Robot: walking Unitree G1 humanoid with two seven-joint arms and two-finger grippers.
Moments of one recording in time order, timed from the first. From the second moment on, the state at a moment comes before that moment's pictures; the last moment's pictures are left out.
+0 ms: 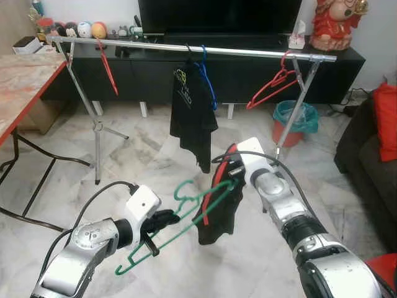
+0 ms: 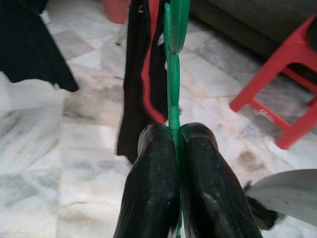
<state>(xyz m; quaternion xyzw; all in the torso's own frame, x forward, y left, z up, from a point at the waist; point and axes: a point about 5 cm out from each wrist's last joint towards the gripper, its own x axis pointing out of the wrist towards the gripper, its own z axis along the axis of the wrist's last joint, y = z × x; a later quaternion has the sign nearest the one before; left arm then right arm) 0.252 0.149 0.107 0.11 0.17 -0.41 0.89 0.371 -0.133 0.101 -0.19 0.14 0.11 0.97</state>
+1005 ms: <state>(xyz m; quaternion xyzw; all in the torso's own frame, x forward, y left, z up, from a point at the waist) 0.256 0.141 0.106 0.09 0.15 -0.41 0.90 0.354 -0.110 0.110 -0.16 0.13 0.17 0.96</state>
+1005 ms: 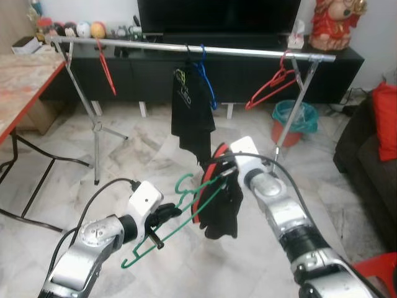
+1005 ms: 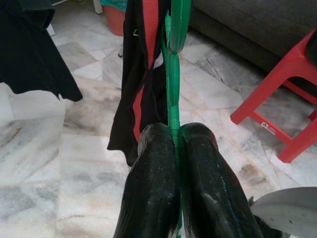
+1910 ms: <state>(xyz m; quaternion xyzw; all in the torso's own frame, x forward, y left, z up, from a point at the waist) 0.285 0.137 0.104 0.12 0.13 -0.32 0.93 0.310 -0.083 0.138 -0.12 0.16 0.24 0.95</state>
